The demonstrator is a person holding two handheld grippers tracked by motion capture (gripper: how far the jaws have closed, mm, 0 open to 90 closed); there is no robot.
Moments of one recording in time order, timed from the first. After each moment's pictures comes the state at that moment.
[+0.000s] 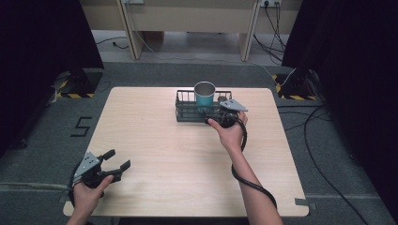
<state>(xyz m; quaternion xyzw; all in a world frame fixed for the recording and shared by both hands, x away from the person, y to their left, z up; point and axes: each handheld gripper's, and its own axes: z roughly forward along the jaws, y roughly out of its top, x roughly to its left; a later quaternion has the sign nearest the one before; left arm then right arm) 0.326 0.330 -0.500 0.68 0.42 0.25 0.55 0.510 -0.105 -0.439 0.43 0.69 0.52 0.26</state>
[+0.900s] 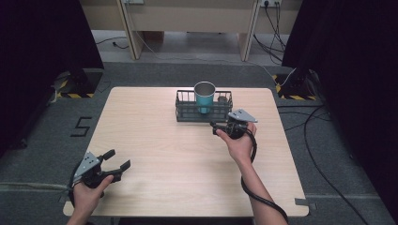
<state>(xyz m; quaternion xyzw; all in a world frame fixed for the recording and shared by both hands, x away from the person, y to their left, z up) 0.326 0.330 -0.500 0.68 0.42 0.25 0.55 0.472 -0.131 -0.443 0.42 0.70 0.51 0.27</state>
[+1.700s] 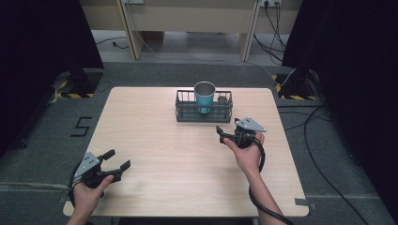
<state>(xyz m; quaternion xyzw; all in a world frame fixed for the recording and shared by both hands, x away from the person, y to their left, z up) 0.326 0.330 -0.500 0.68 0.42 0.25 0.55 0.444 -0.153 -0.448 0.42 0.70 0.51 0.27</state>
